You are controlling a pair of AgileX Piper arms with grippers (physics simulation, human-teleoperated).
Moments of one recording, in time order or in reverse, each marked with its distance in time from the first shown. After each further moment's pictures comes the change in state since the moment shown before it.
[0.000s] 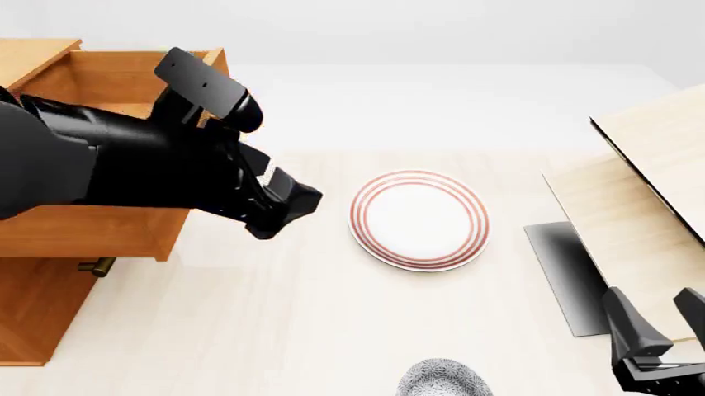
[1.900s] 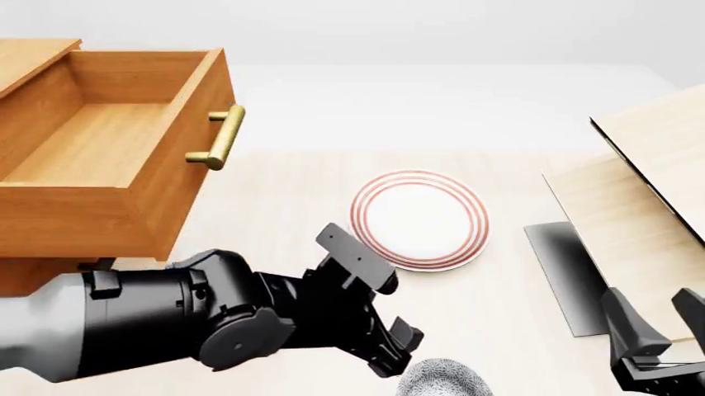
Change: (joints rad) left arm -0.289 0.326 0.277 -0.478 -0.252; right arm 0.003 0.010 -0.002 0.002 0.004
